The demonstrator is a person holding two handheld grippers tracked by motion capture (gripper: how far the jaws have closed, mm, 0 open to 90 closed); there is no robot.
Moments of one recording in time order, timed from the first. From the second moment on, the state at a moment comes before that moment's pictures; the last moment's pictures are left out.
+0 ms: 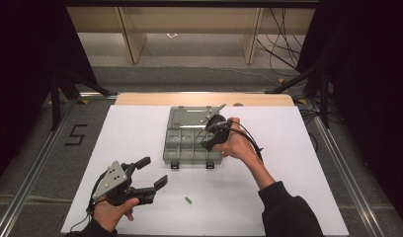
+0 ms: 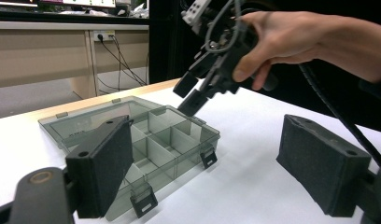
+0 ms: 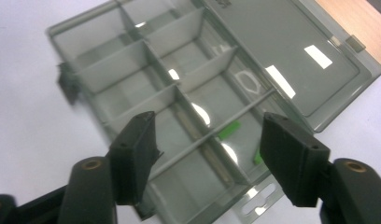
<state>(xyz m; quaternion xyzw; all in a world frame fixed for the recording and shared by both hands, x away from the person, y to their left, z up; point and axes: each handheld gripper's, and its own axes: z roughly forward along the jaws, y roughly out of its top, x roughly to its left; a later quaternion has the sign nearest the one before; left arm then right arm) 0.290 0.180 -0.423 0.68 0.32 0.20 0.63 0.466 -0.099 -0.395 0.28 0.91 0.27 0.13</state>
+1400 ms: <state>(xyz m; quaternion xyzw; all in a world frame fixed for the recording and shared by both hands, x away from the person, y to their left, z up) 0.290 0.182 -0.422 0.68 0.33 0.21 0.63 0.367 -0.058 -0.428 0.18 0.95 0.27 0.04</state>
